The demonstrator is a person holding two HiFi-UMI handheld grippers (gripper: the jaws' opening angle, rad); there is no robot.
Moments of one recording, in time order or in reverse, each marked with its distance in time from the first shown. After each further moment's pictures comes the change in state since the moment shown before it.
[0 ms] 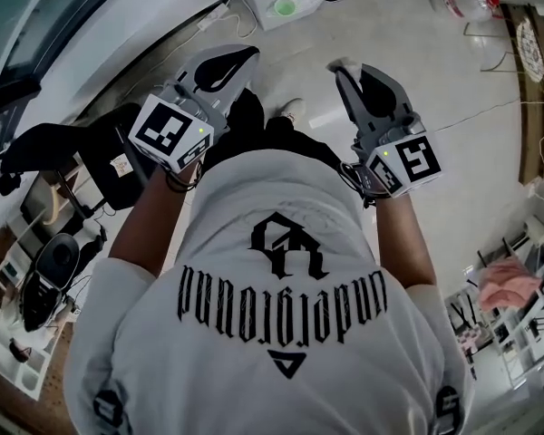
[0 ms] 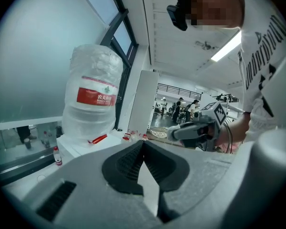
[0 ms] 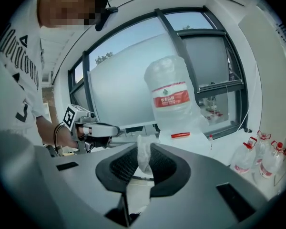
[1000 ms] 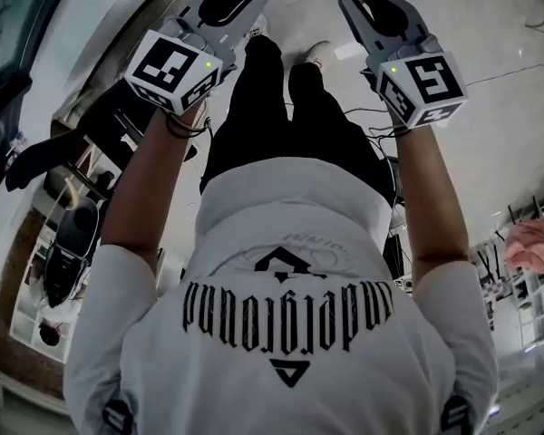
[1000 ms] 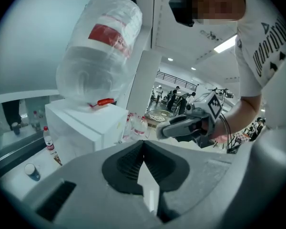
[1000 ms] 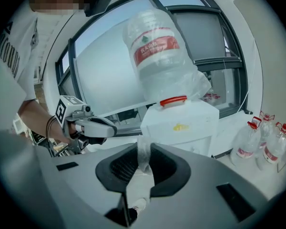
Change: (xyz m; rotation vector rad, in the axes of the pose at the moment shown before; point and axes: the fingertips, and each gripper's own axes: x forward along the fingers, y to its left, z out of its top) left arm 0.077 0.088 -0.136 -0.029 0.161 -0.092; right arm 0.128 -0.072 -0.122 0.068 0.124 -0.059
